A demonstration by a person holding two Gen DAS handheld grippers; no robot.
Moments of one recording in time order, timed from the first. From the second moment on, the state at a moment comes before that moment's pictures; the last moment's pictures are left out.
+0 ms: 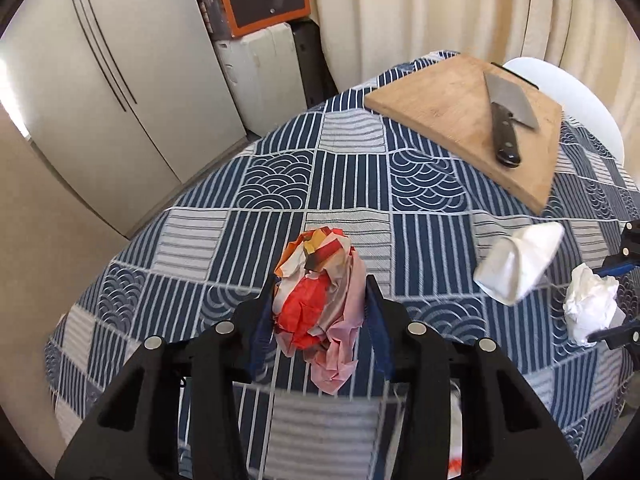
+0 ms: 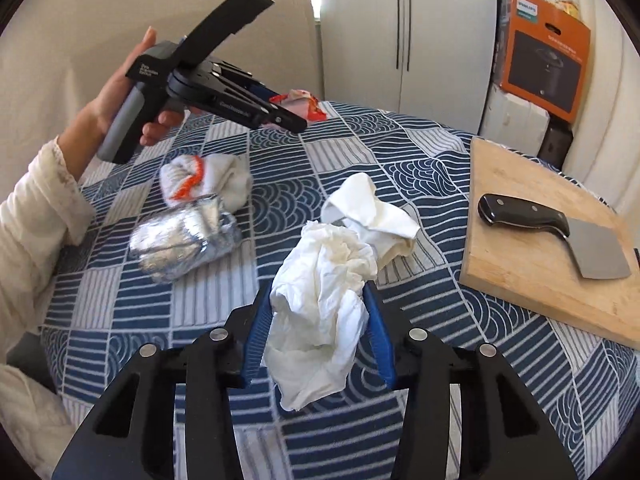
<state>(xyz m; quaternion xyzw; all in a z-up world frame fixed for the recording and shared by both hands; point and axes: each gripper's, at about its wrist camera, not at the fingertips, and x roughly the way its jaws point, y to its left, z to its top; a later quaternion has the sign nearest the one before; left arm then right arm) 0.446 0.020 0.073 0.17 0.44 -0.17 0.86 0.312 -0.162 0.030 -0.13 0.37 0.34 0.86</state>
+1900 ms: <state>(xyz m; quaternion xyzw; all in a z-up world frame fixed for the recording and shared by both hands) 0.076 0.000 0.070 0.19 0.41 -0.16 0.88 0.050 -0.167 0.004 -0.22 0.34 0.41 0.82</state>
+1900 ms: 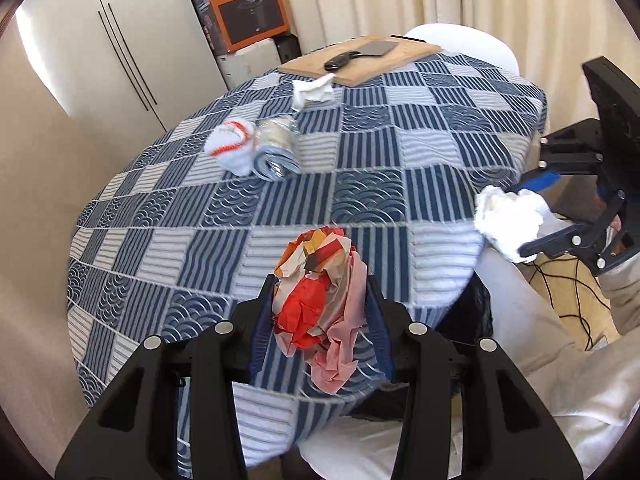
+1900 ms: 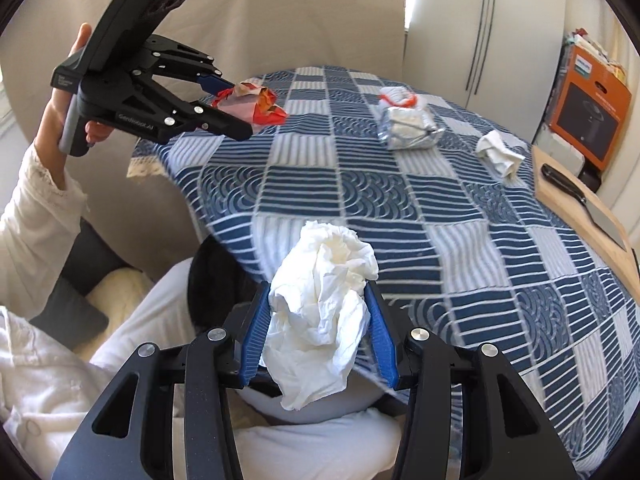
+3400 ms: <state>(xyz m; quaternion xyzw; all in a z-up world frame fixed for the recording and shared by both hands) 0.009 -0.042 -0.027 0.15 0.36 -0.20 0.90 0.039 -0.151 -0.076 -0.24 0.37 0.42 0.79</state>
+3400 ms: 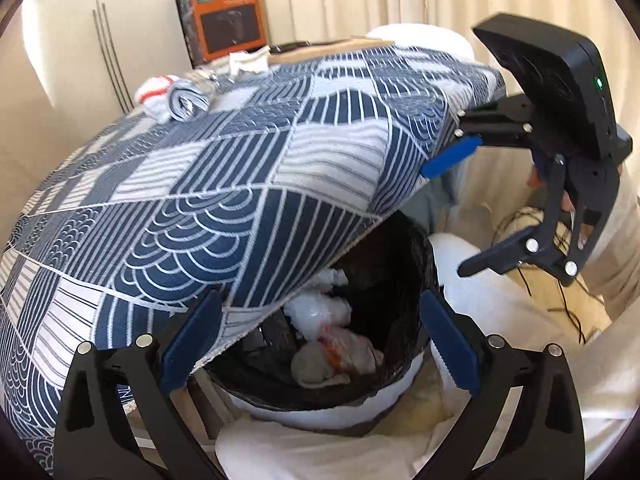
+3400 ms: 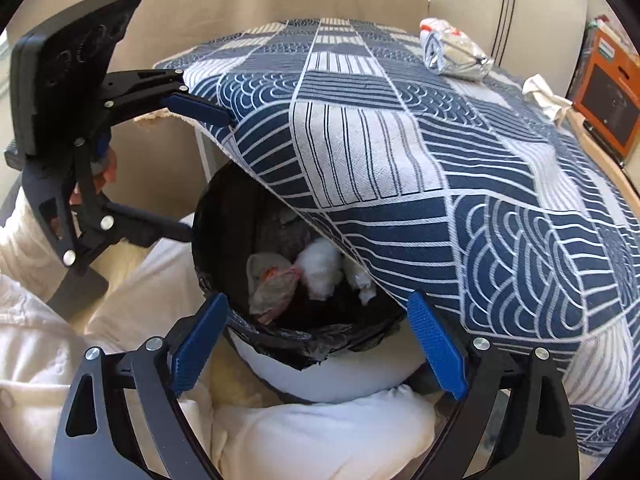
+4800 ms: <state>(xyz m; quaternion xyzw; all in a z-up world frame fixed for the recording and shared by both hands) 0.146 -0.055 0.074 0.13 0.30 -0.19 0.93 0.149 -0.219 0.046 -0.16 0.28 0.35 0.88</state>
